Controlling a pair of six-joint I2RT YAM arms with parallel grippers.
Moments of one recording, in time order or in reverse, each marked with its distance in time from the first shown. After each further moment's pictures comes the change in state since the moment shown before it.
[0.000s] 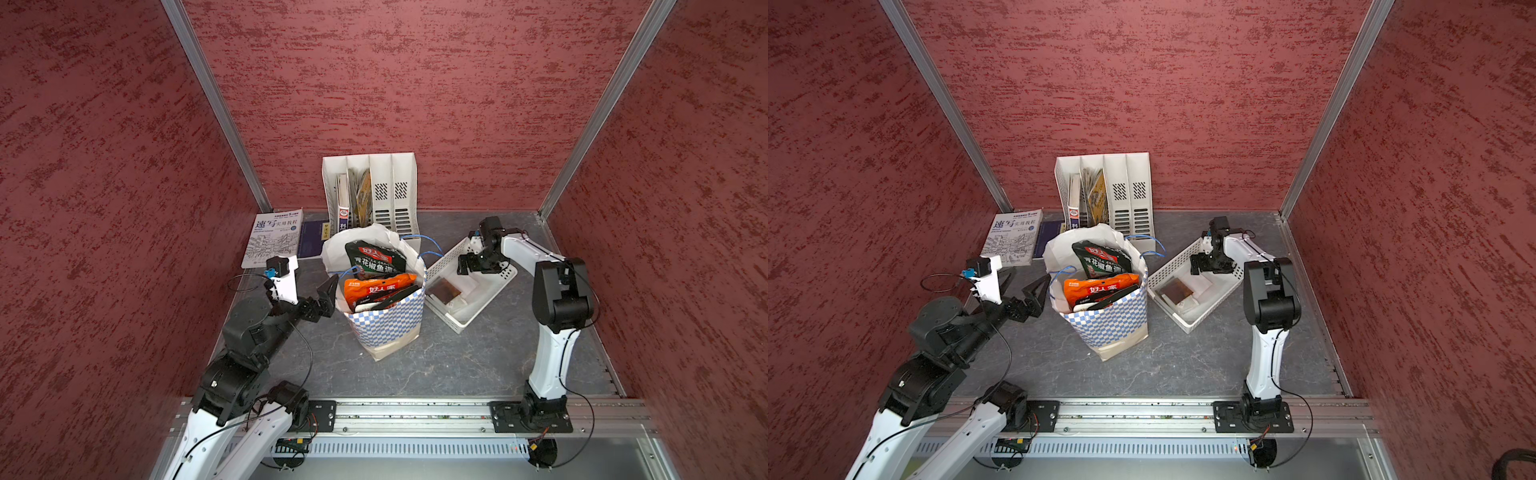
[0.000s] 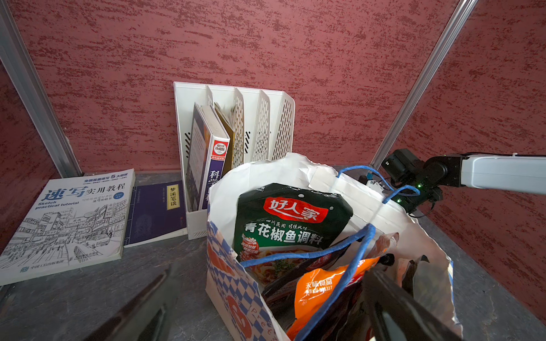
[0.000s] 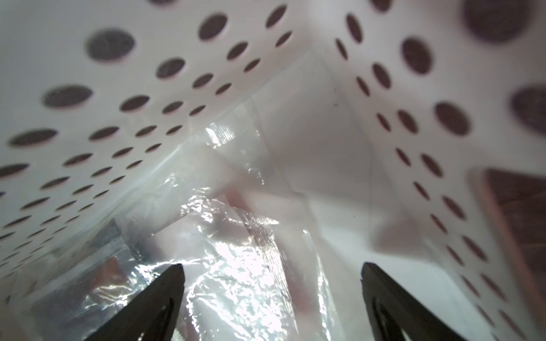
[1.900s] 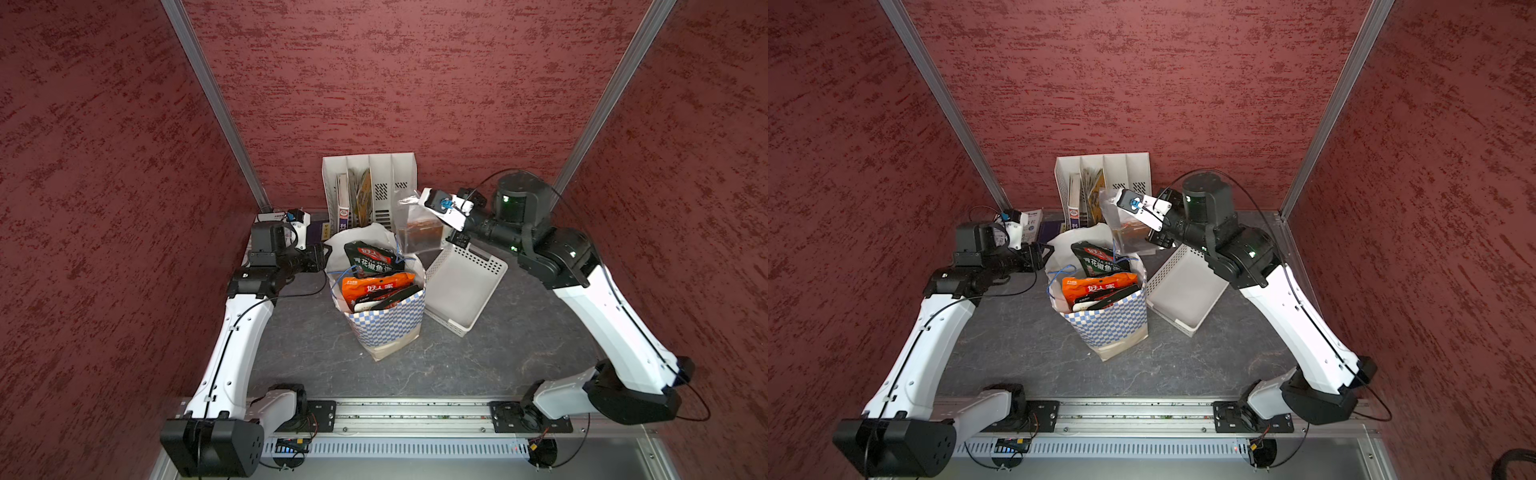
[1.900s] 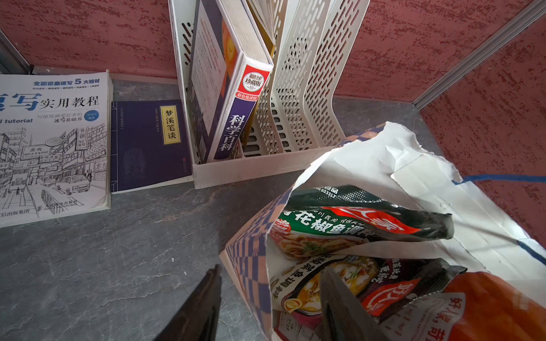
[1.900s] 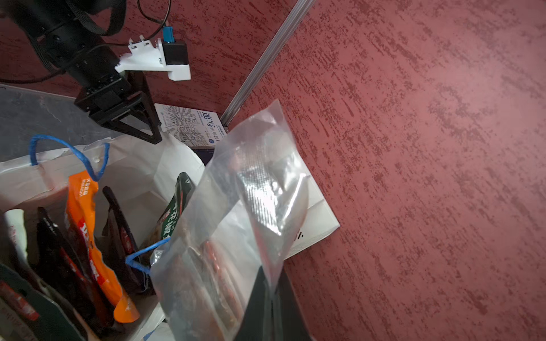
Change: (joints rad) left arm 0.391 0.629 0.285 -0.126 0.416 0.083; right arm 0.637 -0.571 0.476 0.034 0.206 -0.744
